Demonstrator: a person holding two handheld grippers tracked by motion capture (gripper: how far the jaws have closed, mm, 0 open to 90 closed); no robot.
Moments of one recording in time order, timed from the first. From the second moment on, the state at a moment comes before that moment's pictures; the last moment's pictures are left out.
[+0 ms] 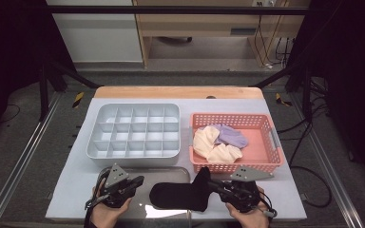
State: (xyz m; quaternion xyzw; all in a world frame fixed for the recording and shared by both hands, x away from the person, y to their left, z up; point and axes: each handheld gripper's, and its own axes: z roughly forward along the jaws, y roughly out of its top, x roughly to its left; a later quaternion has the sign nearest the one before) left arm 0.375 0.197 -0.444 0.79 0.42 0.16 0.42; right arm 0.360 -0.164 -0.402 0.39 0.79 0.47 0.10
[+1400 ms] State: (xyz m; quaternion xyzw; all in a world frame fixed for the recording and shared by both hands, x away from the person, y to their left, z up) left arm 0.368 0.190 -0.469 0.81 0.41 0.12 0.40; right arm 0.378 -0.017 -0.458 0.31 0.86 0.39 0.03
